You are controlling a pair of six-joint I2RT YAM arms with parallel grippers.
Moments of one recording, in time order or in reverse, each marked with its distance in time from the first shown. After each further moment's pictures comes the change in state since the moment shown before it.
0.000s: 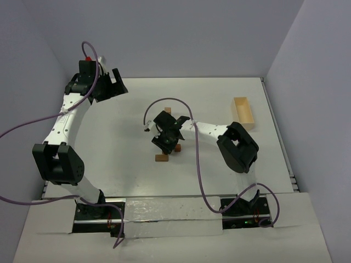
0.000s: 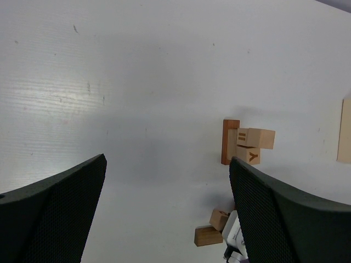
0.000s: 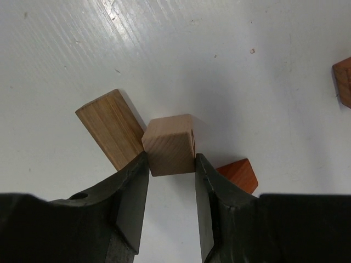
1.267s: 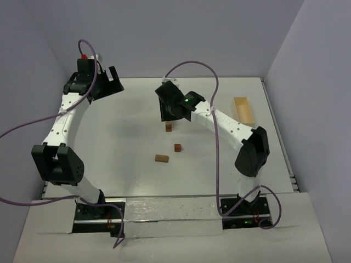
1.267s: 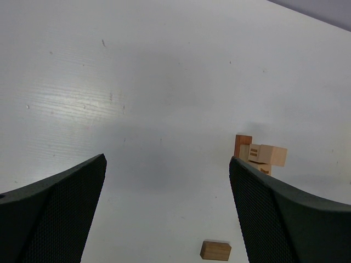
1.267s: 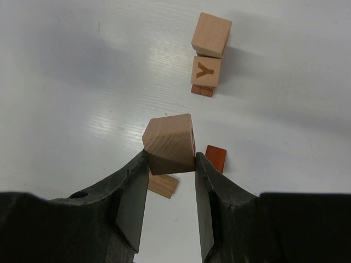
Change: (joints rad) left arm 0.003 -0.006 0.021 -0.002 -0.094 -0.004; right arm -0.042 -0.123 0.394 -0.255 0.421 0.734
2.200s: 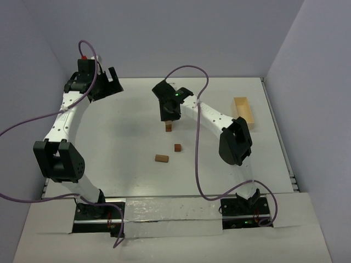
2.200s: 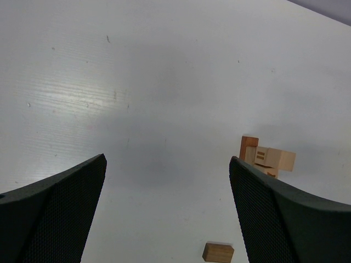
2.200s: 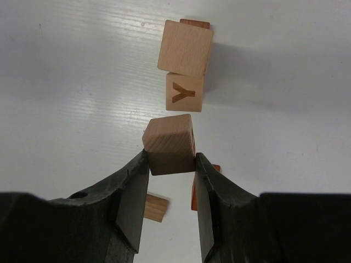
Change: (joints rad) left arm 0.016 0.034 0.007 0.000 0.008 -0.001; right arm -0.065 0.243 0.153 -0.089 -0.032 0.035
